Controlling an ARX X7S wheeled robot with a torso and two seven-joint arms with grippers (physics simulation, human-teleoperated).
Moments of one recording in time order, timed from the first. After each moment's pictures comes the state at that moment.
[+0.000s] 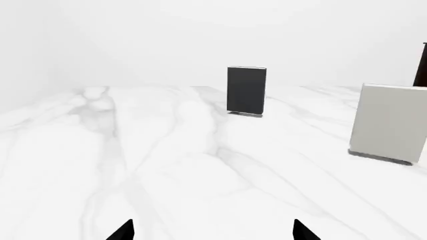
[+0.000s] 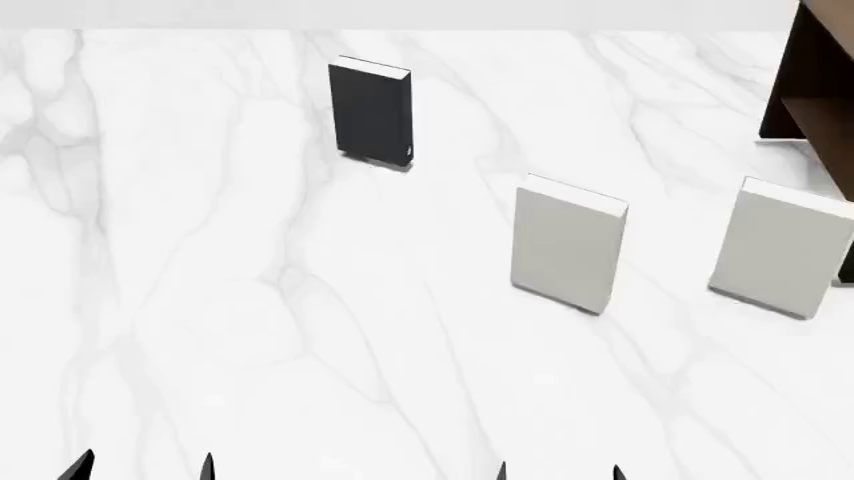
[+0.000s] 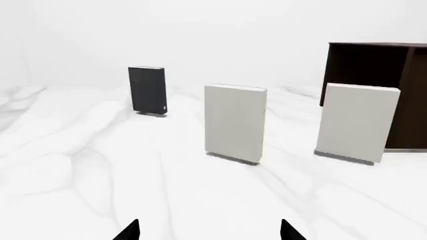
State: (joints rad) left arm 0.00 0.00 0.00 0.00 0.00 0.00 0.00; right arm 0.00 0.00 0.00 0.00 0.00 0.00 0.00
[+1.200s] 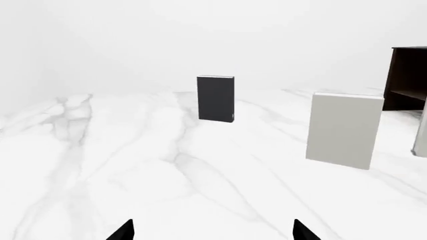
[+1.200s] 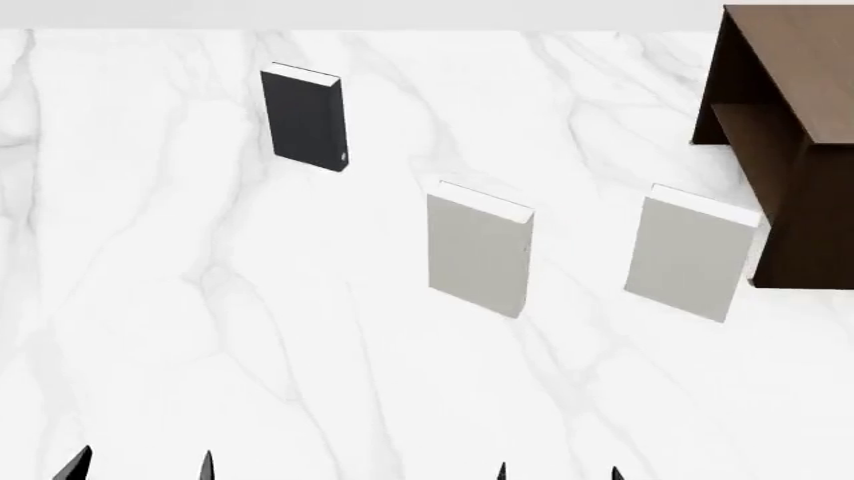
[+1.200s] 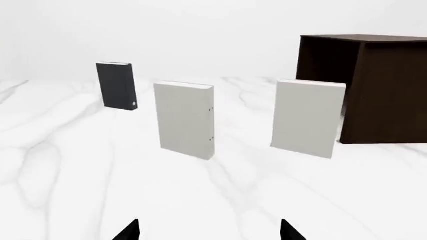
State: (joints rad) left arm 0.00 -0.10 0.12 0.00 -0.07 0.02 -0.12; right arm 0.01 0.10 -0.11 -0.02 0.11 0.05 0.11
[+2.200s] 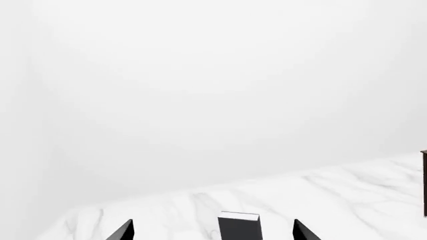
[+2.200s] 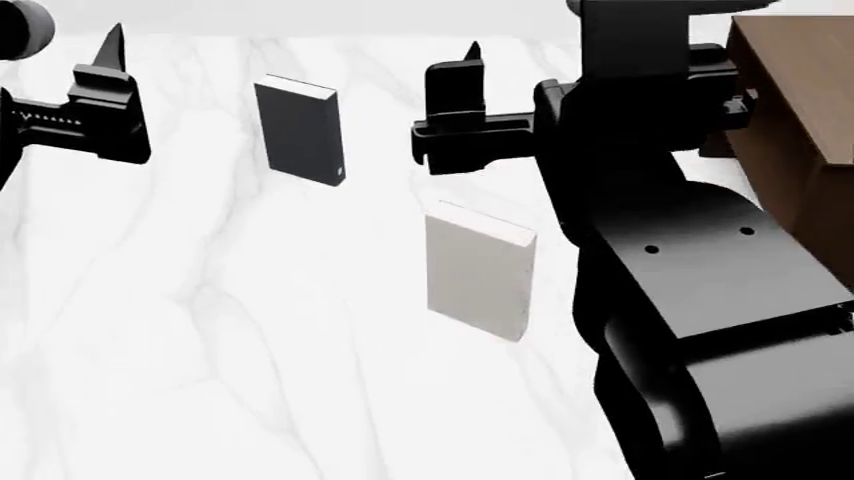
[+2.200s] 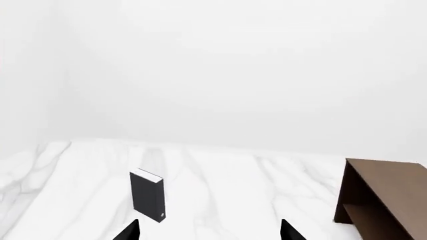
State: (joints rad) left arm -0.97 -0.26 0.13 0.29 -0.23 -1.04 -0.07; right arm 1.07 0.14 -0.07 -0.23 0.40 1.24 0.14
